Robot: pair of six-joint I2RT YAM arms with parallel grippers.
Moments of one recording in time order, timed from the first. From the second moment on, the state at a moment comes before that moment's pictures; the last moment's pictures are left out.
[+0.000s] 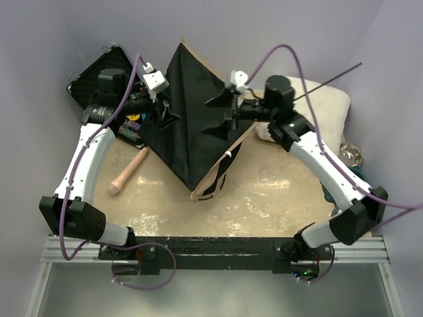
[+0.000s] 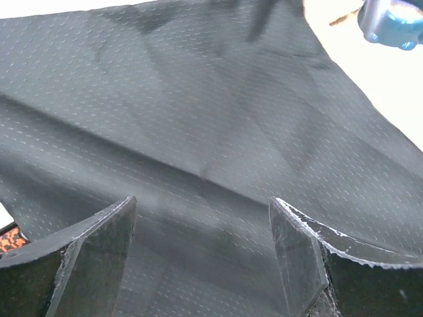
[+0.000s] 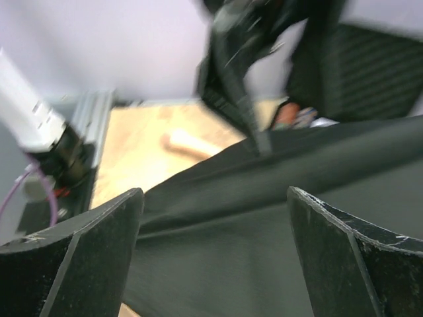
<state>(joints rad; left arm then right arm) -0.12 1.44 1.53 -0.57 0.85 0.44 0.58 1.48 1.47 -0.09 -0.89 -0.10</state>
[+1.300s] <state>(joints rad) -0.84 1.82 1.68 -0.07 0.26 0.49 0.14 0.89 1.15 -0.33 -0.40 -0.13</state>
